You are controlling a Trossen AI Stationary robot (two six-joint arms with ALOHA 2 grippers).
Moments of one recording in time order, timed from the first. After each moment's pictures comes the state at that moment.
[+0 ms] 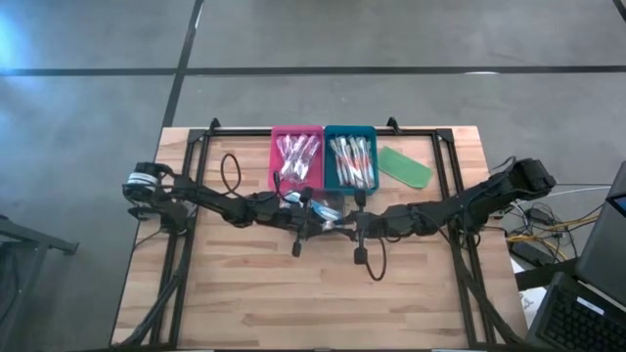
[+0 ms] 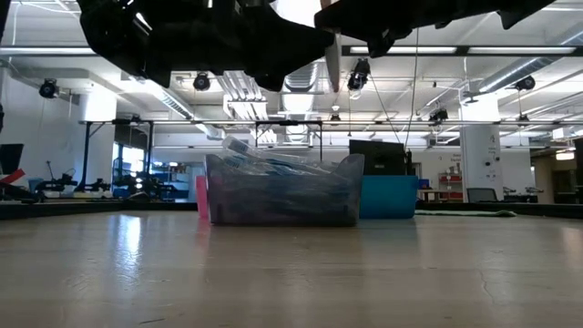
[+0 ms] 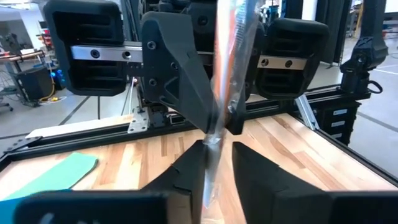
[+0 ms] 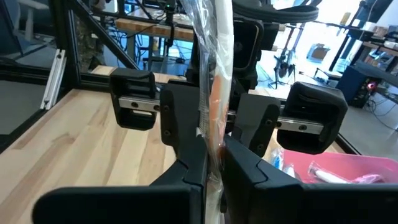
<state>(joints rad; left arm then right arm) -0.08 1.65 0.75 0.92 0.11 0.10 0.27 1.43 0.72 0.53 0.31 -0.06</state>
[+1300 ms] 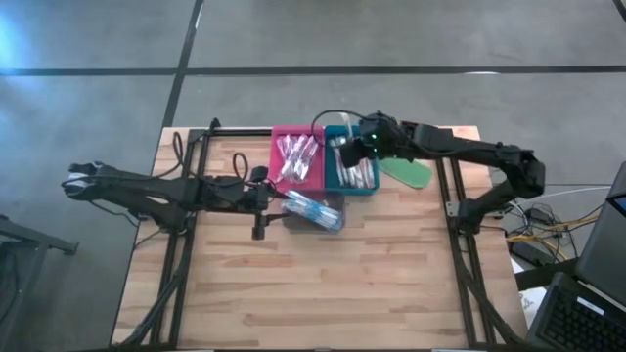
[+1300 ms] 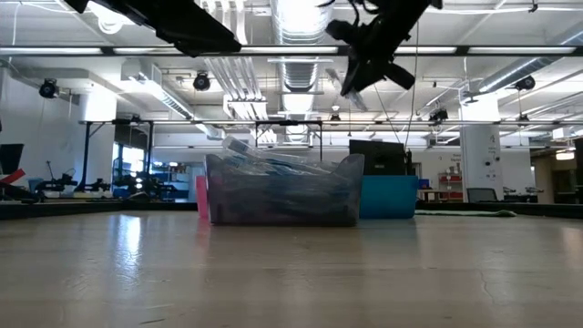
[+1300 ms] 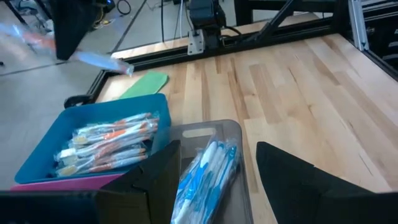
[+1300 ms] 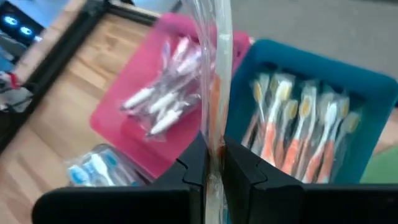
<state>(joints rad) -0.08 1.03 0.75 -0.05 -0.15 0.15 -0.32 1.46 1.31 -0.64 0.23 0.71</state>
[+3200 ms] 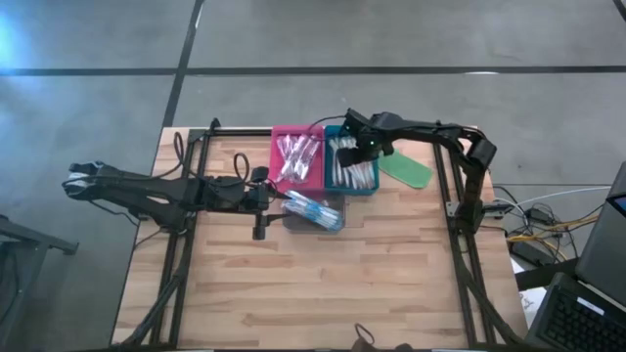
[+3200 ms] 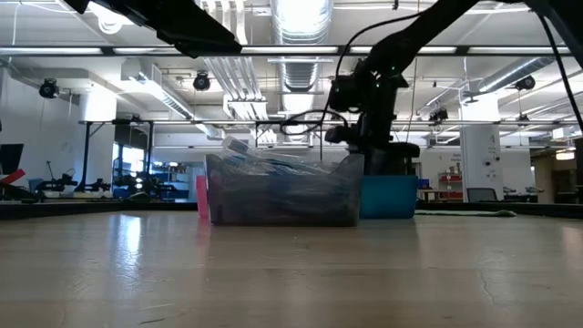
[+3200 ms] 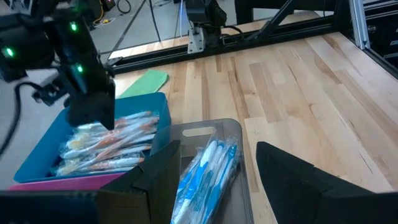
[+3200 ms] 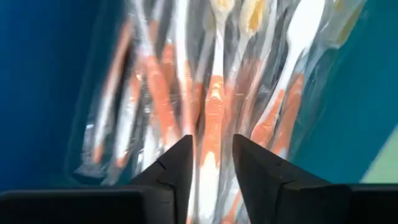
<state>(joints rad) -0.08 1.04 0.75 -0.05 -0.15 0.15 -0.59 1.90 1.39 -0.83 -0.03 0.68</state>
